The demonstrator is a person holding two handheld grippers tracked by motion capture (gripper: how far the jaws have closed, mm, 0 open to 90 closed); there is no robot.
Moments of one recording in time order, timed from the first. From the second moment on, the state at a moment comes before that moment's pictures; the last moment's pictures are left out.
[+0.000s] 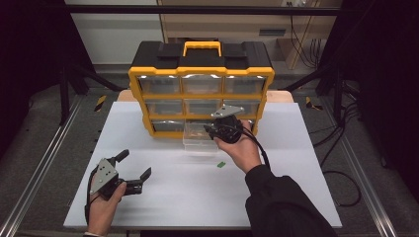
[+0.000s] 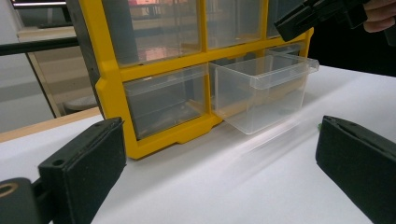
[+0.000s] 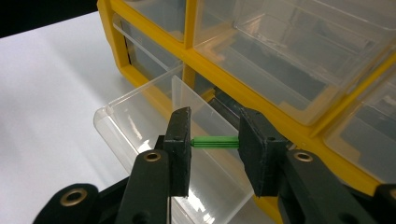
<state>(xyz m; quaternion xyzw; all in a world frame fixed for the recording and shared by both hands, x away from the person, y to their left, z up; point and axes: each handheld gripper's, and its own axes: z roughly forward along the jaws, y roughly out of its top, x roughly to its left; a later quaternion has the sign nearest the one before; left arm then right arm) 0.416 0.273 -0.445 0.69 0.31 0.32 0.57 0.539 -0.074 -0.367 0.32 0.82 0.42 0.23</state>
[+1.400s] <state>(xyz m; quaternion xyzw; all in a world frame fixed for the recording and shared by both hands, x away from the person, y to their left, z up) 0.416 0.273 -0.445 0.69 0.31 0.33 0.57 0.496 -0.108 -0.366 0.35 0.79 0.43 0.25</state>
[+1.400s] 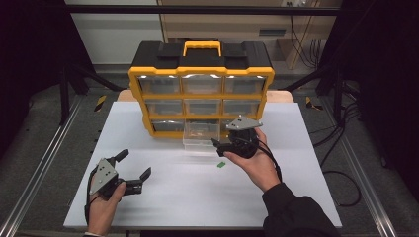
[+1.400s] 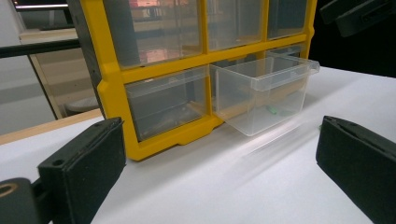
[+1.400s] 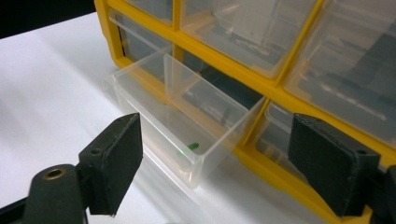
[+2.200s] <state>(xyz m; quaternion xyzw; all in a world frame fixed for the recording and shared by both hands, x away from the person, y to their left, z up) 0.416 0.273 -0.445 0.69 0.31 0.33 0.57 0.488 -0.122 -0.411 0.37 0.81 0.39 0.22</state>
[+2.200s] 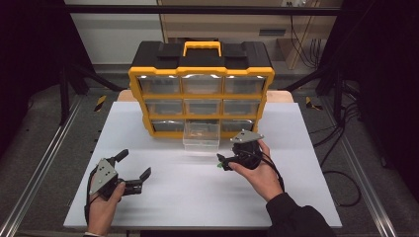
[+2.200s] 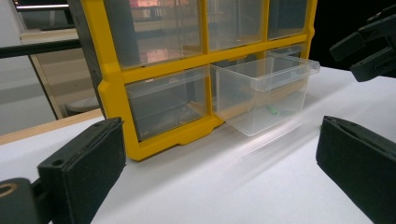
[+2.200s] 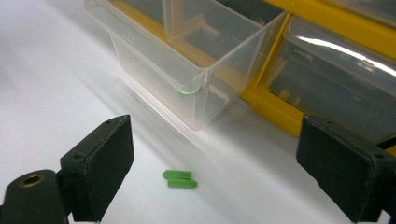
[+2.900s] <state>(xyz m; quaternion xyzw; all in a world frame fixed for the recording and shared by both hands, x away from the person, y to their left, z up) 0.416 0.273 -0.445 0.69 0.31 0.33 0.57 0.492 -0.125 -0.441 0.37 0.83 0.37 0.20</state>
